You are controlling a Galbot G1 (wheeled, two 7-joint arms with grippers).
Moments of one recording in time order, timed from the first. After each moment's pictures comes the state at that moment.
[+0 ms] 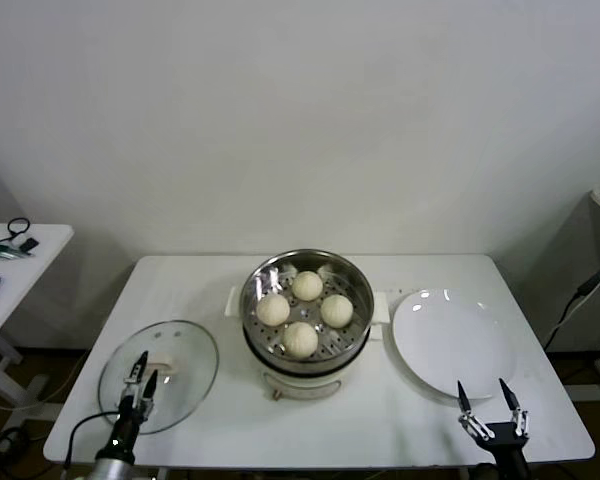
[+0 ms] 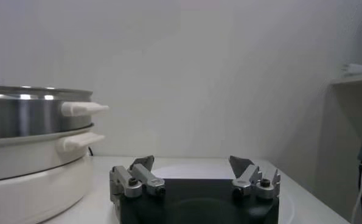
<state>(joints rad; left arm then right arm) 1.52 -1.29 -0.68 -1.54 1.39 -0.12 -0.49 -1.73 1.17 0.61 1.70 0.42 0.53 -0.06</state>
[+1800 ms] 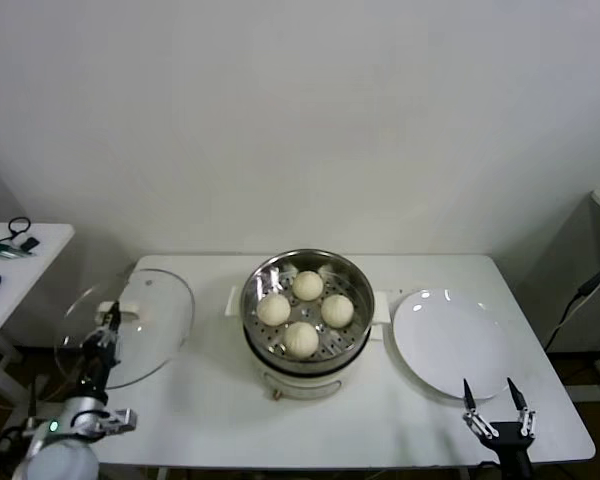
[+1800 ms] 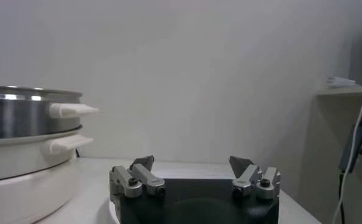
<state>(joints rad) 1.50 -1.09 -0.67 -1.88 1.05 0.15 -0.18 -1.73 1.20 0.63 1.72 0.35 0.51 0.00</state>
